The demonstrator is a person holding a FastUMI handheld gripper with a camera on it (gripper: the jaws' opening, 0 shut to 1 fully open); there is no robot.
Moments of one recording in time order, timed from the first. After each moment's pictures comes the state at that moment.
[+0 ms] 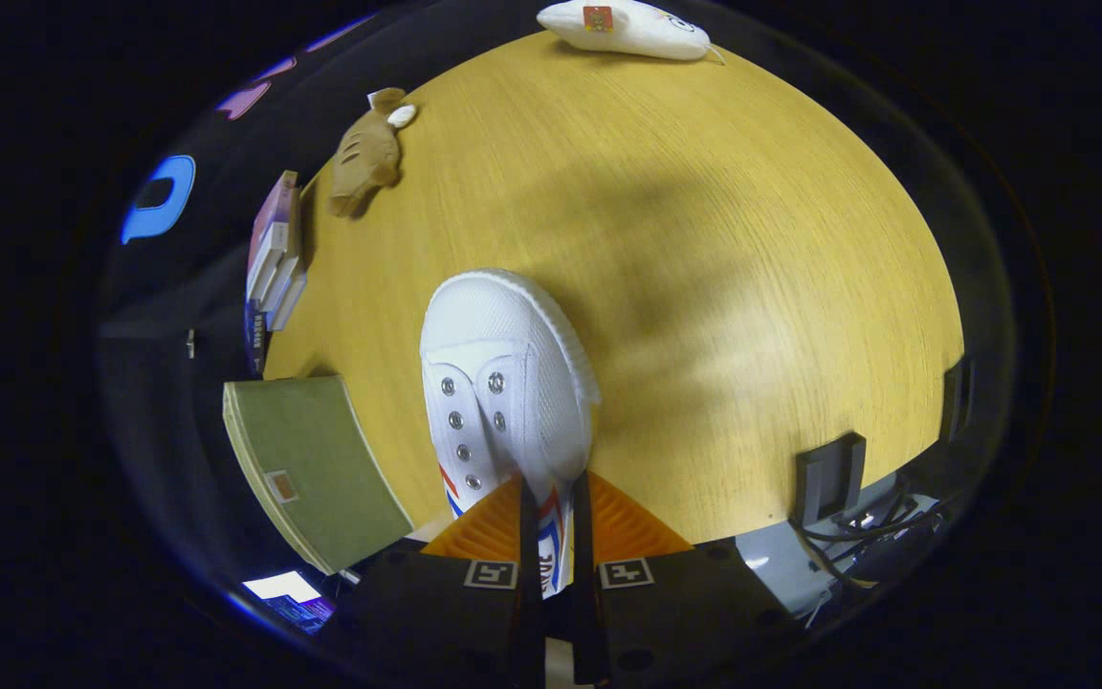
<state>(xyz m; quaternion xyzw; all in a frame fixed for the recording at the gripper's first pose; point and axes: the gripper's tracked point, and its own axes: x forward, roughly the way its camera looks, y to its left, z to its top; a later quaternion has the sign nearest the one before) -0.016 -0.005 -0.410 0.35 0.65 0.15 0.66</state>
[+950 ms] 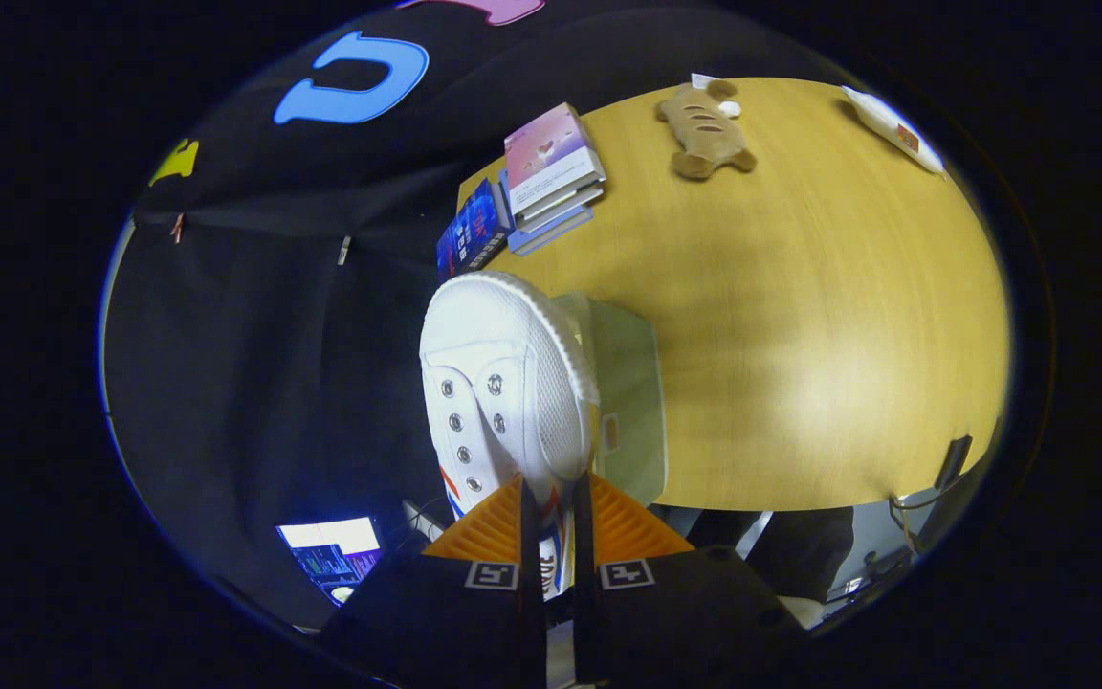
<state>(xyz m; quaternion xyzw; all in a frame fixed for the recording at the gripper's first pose) -0.005 -0.001 -0.425 0.35 0.59 0.33 0.65</state>
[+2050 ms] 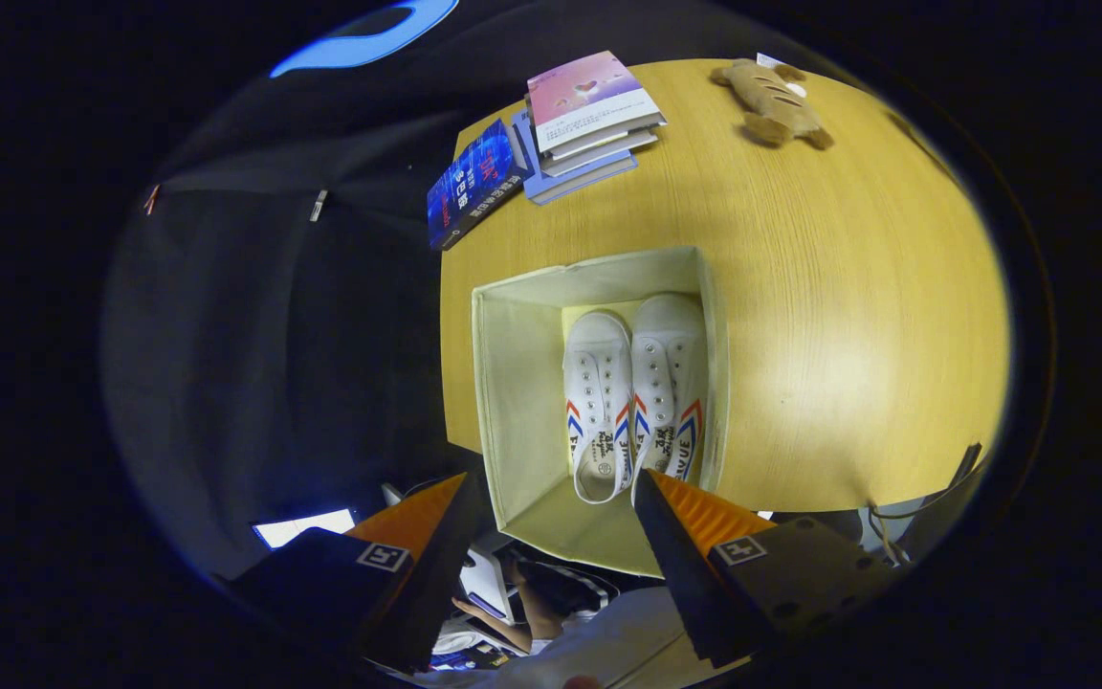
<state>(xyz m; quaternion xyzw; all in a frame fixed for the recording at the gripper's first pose) -0.027 0.322 -0.105 0.30 0.63 0.33 0.64</state>
